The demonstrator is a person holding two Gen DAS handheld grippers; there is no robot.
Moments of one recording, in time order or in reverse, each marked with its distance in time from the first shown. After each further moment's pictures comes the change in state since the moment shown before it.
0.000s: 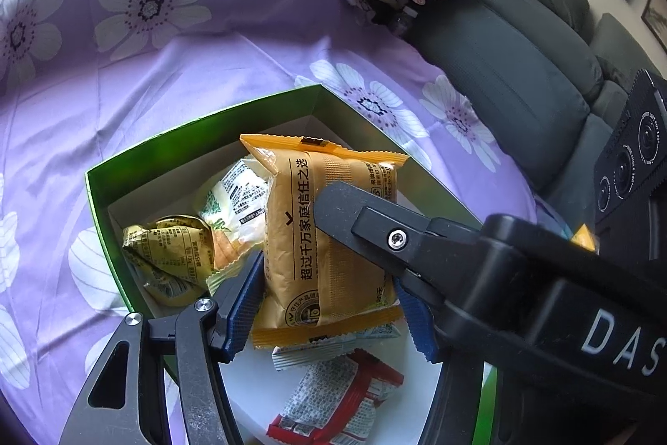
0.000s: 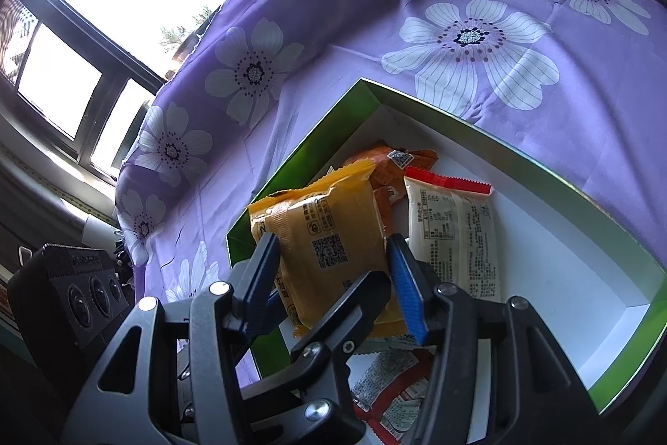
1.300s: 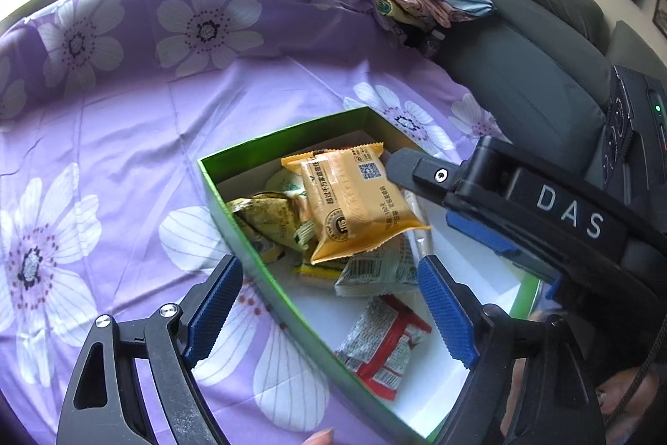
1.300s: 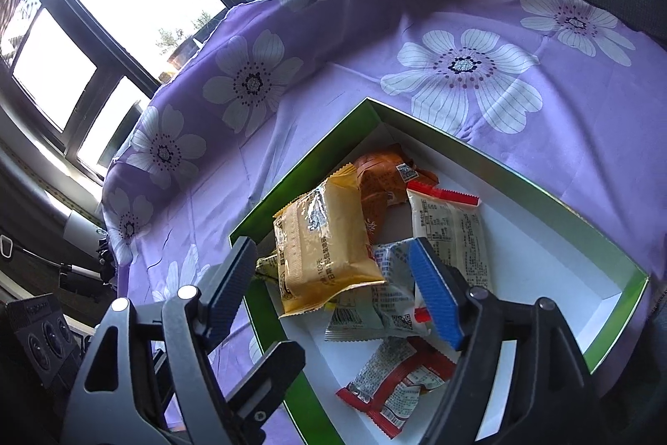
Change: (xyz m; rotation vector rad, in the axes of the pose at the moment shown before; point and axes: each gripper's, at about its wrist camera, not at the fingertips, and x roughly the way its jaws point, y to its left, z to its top) left arm -0.071 0.012 -0.021 -0.007 -0.059 0.143; right arm -0.018 0.021 -0.007 -0.062 -0.072 -0.083
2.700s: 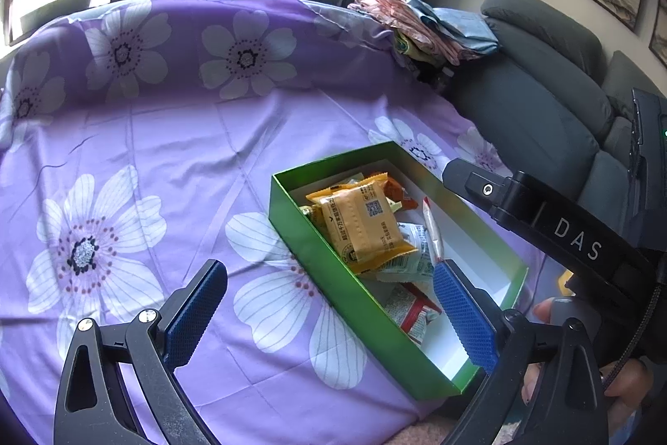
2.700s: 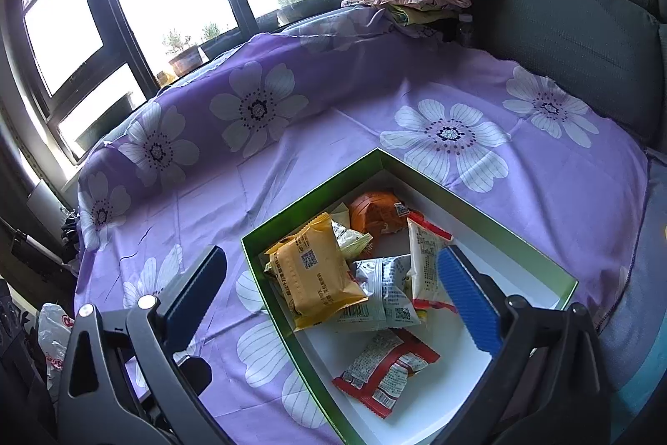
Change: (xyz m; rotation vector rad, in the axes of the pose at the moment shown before) left arm -0.065 0.039 -0.012 -0.051 -0.098 -0.004; right arm -0.049 0.055 -0.025 -0.183 -0.169 -0.168
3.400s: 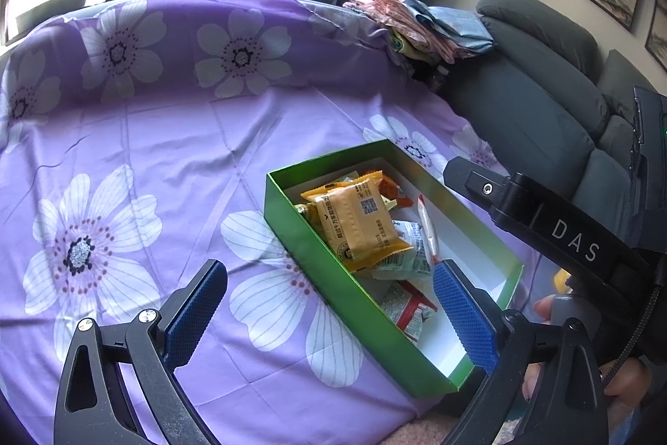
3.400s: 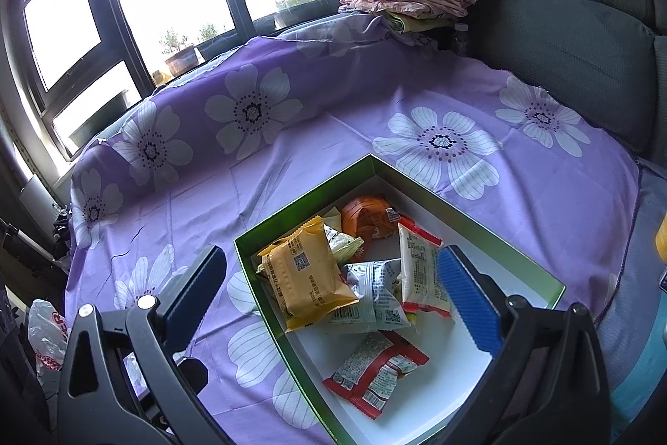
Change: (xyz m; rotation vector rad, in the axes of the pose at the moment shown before) left arm -0.001 0.000 0.000 0.002 0.006 -0.017; right arm -0.006 0.003 -0.001 -0.018 -0.019 -0.034
